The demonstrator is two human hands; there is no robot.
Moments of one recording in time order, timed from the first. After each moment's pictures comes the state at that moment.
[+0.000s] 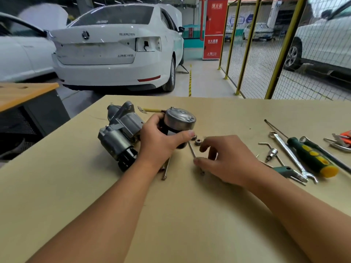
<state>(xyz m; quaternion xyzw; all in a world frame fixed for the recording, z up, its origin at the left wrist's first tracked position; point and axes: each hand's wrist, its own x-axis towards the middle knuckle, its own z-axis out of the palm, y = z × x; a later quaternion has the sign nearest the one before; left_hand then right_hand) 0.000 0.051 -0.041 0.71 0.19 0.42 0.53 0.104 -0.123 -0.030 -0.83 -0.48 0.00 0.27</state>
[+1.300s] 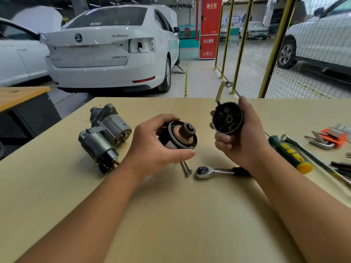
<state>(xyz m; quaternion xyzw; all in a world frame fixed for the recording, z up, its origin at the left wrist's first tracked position) -0.014 0.006 -0.016 0.82 0.10 0.37 0.42 0.158 -0.149 -0.012 -0.45 -0.18 0.37 0.79</state>
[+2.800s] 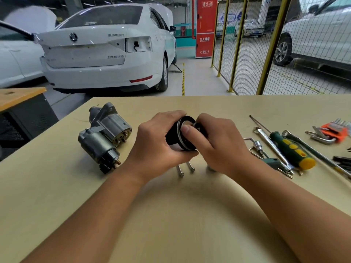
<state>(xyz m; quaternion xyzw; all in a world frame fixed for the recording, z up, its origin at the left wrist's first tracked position) -0.010 0.006 -0.016 0.86 0.00 0.45 0.22 0.104 -0.129 -0.013 -0.74 -0.49 -0.15 0.43</state>
